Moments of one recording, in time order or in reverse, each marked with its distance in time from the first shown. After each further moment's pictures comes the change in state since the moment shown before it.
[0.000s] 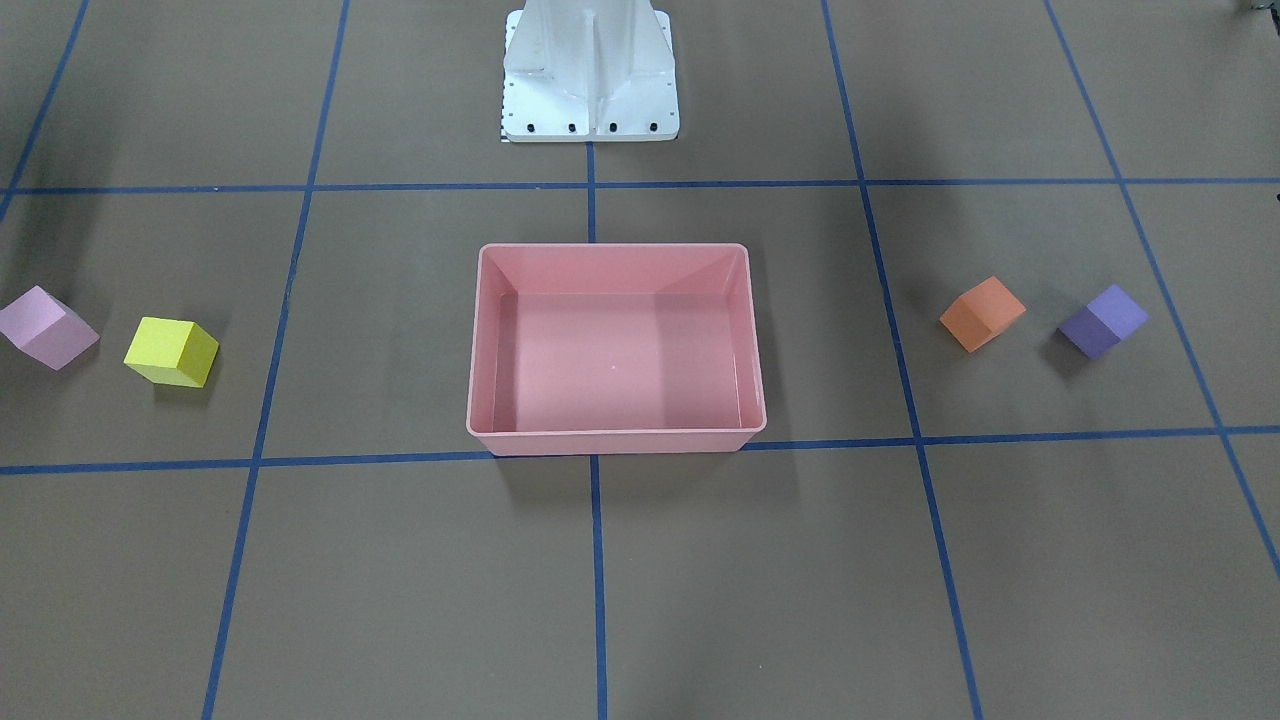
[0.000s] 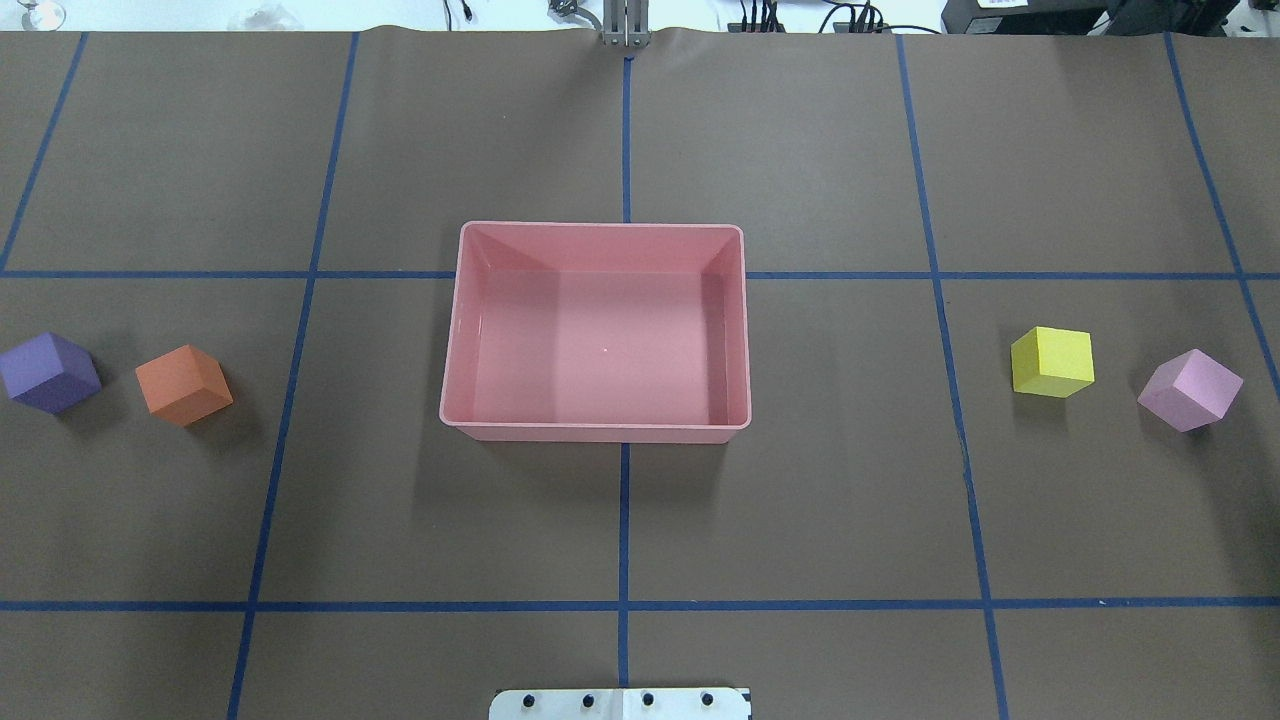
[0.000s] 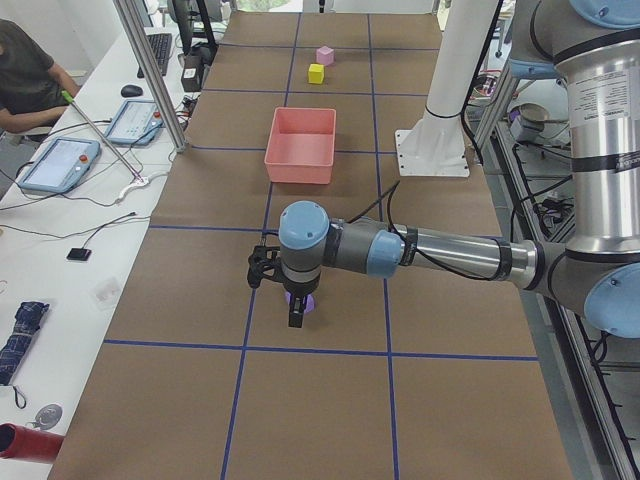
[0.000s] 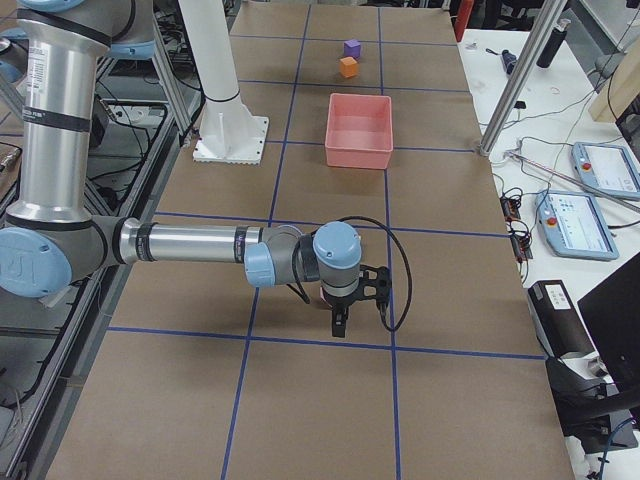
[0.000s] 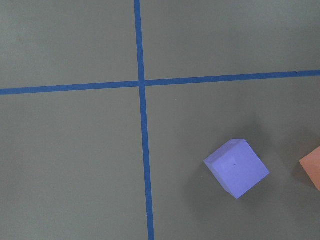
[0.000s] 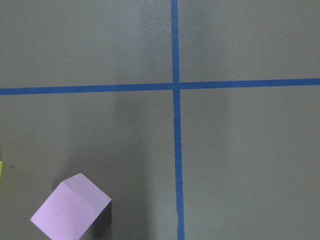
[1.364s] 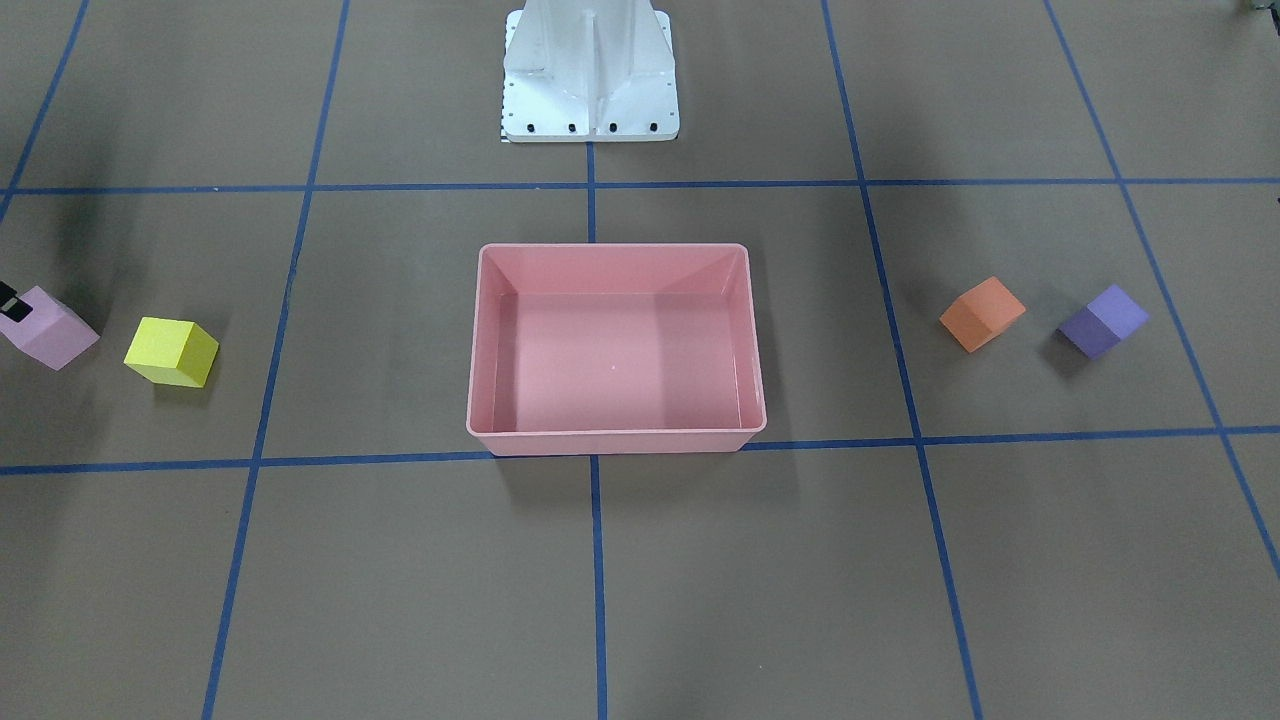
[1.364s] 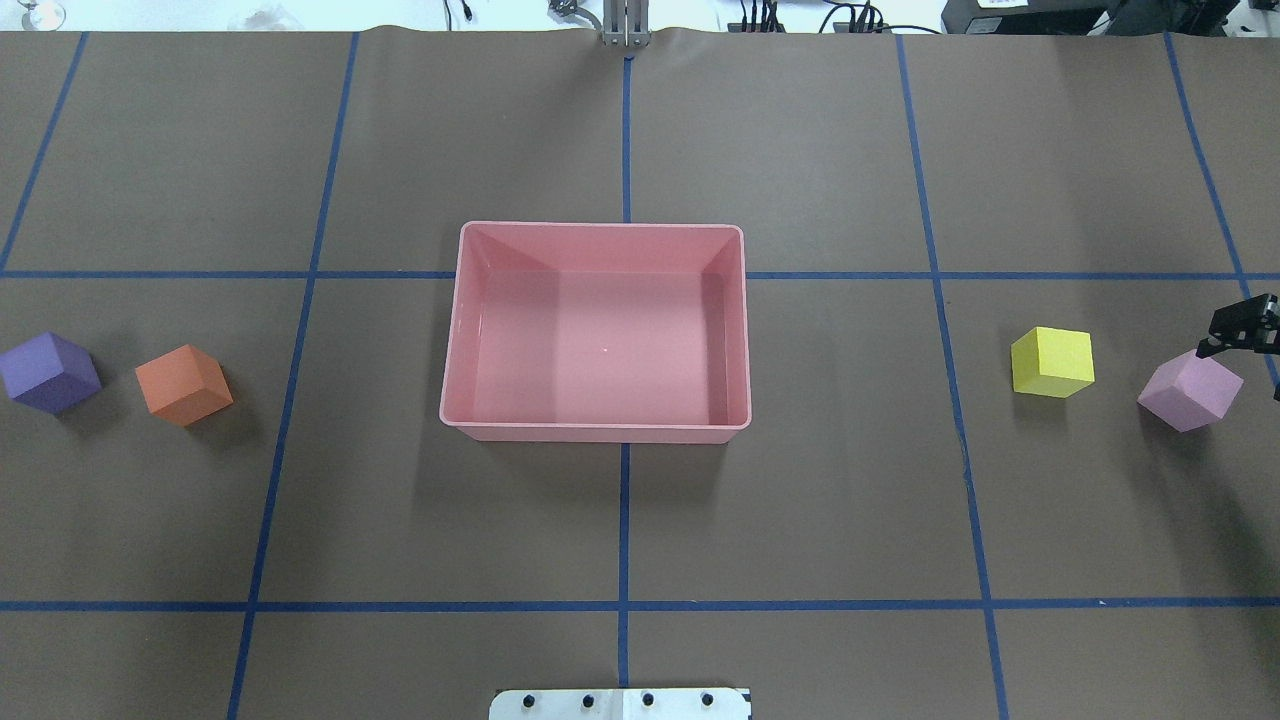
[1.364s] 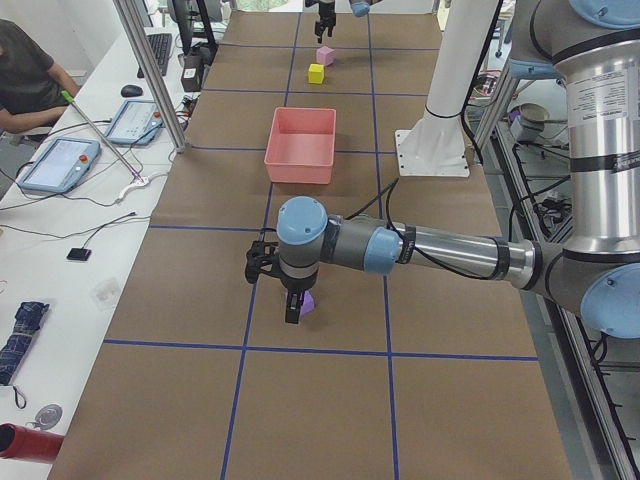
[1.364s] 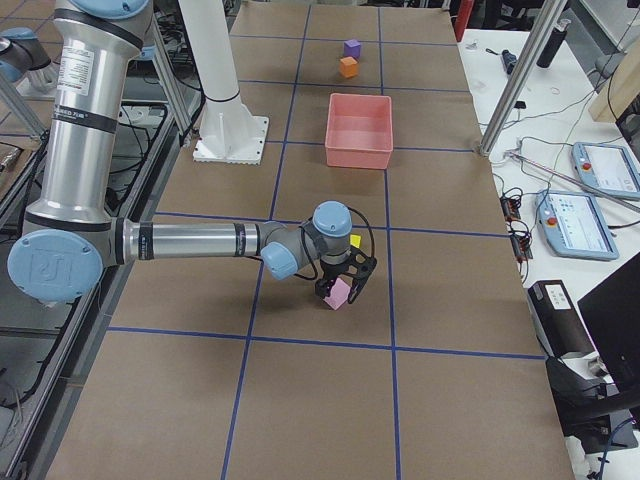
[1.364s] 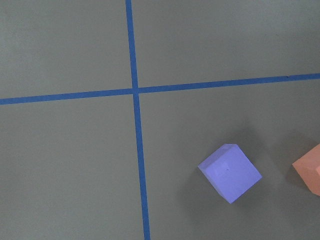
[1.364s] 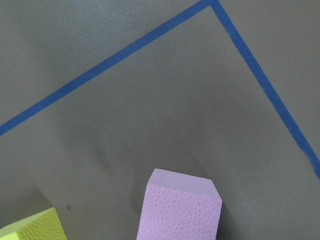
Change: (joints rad) left arm 0.002 -0.016 0.000 -0.019 0.010 0.007; right arm -0.377 -0.025 -0.009 0.347 -0.128 0.938
